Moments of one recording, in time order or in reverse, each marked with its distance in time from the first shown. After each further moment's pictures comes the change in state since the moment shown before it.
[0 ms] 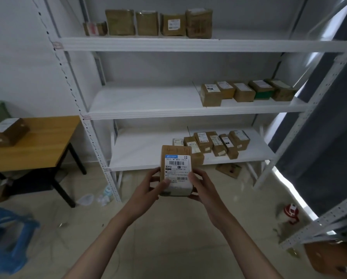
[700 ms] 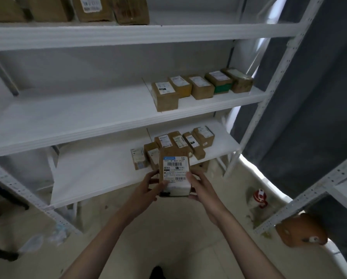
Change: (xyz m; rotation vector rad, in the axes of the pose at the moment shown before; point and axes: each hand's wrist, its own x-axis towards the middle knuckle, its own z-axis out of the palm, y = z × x) left_hand 0.225 0.013 0.098 0.010 -0.310 -0.073; right_hand 0.157 -0.004 -0.132 -0.005 0.245 0.110
